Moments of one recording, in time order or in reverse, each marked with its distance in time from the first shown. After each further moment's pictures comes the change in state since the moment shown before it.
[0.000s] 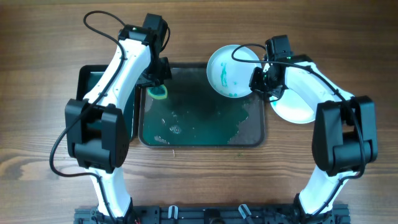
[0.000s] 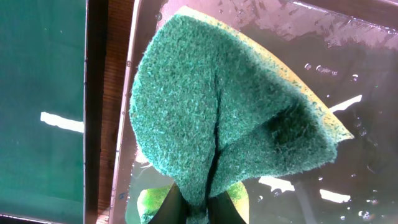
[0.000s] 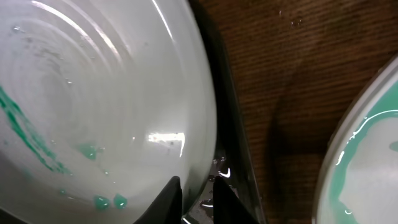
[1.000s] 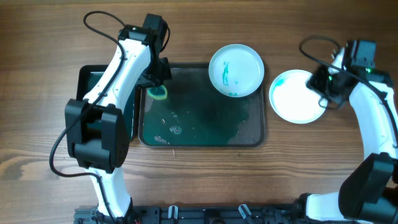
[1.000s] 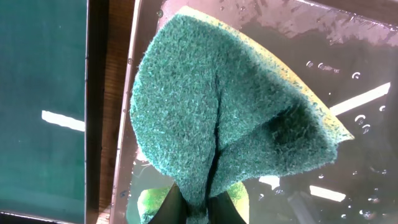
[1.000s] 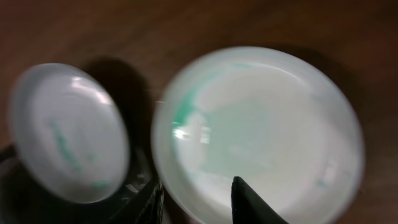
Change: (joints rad) left arm 0.000 -0.001 0.000 -0.005 0.000 0.000; right arm -0.355 -0.370 -0.071 -0.099 -0.056 -0.156
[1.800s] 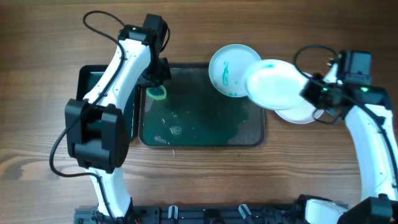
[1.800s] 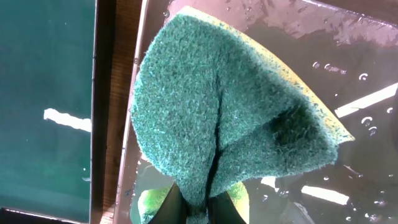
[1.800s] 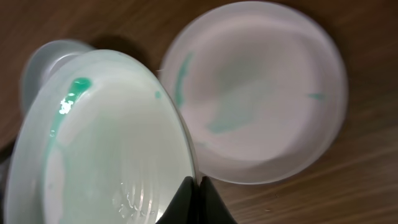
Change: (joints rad) left arm 0.000 0.000 0.000 -0.005 -0.015 -0.003; right arm 0.026 -0.211 -0.135 -0.076 0.082 0.134
